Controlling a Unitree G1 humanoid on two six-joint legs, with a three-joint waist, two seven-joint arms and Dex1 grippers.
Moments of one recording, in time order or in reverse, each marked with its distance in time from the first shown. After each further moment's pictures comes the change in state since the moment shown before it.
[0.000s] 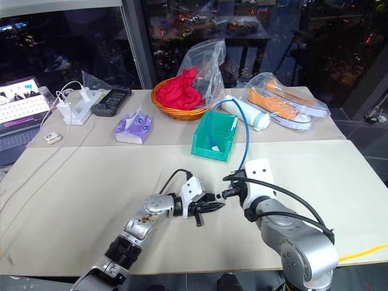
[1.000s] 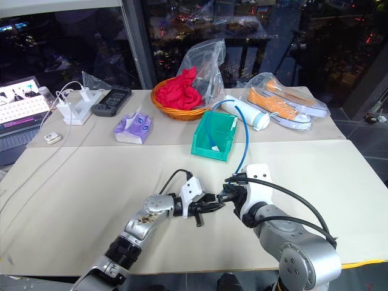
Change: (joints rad) left arm 0.002 -0.001 0.000 0.000 0.000 -0.002 -0.001; right arm -0.001 0.131 -0.089 -0.067 0.008 0.159 0.083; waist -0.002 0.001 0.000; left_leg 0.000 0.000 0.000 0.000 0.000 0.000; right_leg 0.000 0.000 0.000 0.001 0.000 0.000
